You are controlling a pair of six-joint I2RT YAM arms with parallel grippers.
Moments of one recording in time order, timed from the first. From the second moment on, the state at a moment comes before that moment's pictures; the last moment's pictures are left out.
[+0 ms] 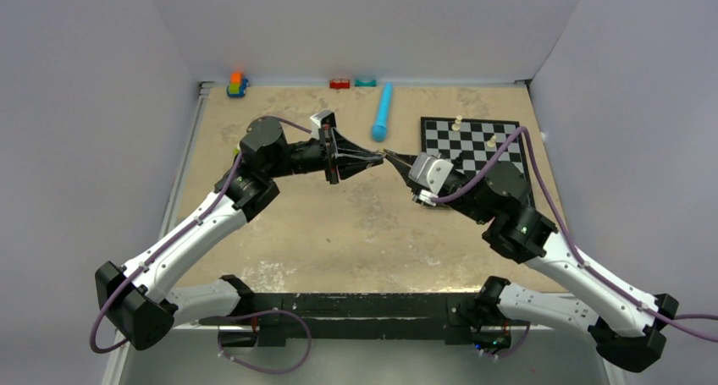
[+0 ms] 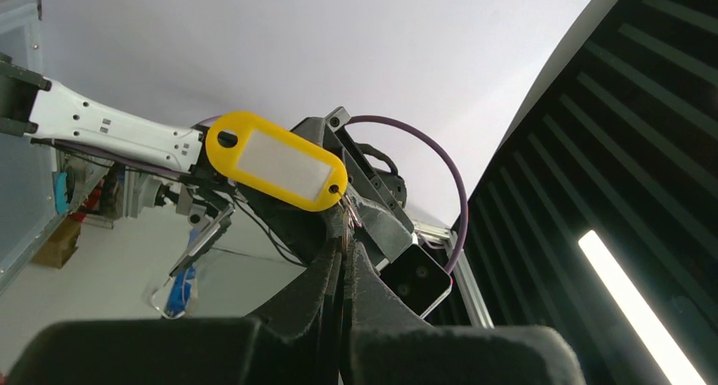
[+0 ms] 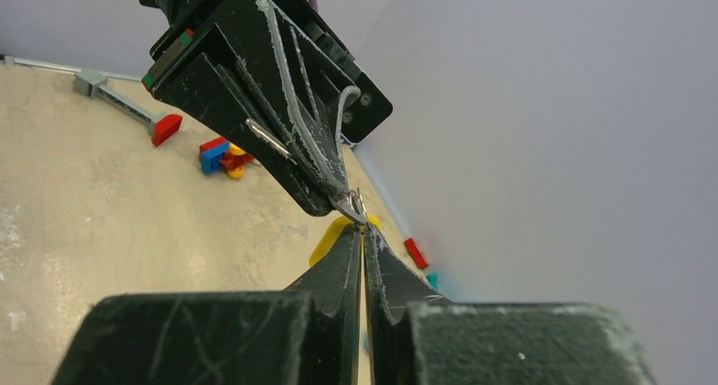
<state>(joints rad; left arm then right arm) -0.65 1.15 1.08 0.12 0.73 -2.03 0.90 0.86 1.02 -0.03 -0.13 -0.56</state>
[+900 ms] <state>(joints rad) -0.65 1.15 1.08 0.14 0.75 -2.04 0.91 0.83 1.02 -0.05 -0.14 -0.59</state>
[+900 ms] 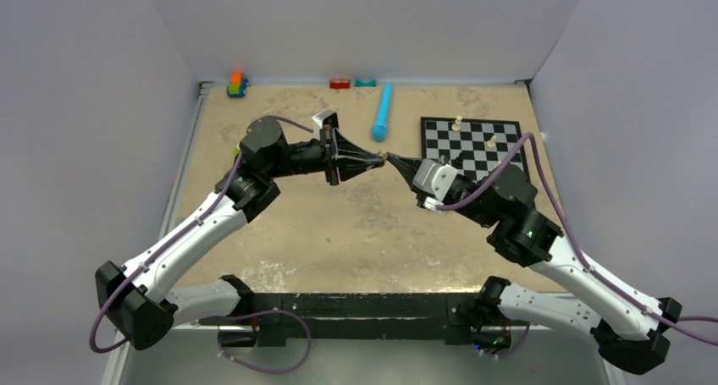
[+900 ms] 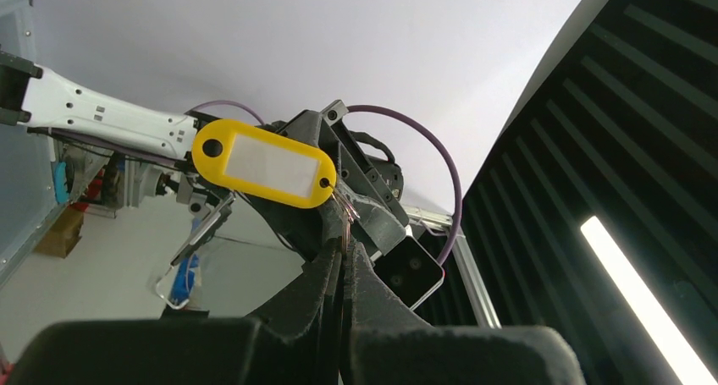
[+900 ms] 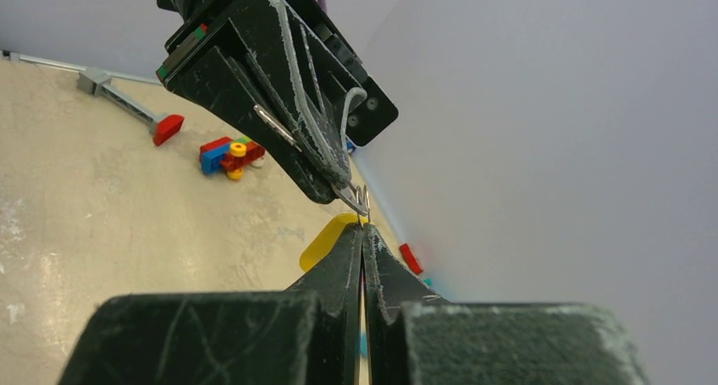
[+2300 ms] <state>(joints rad) -0.64 1.15 0.99 0.10 0.79 -1.85 0.91 0.77 0.94 -0.14 0.09 -0.11</state>
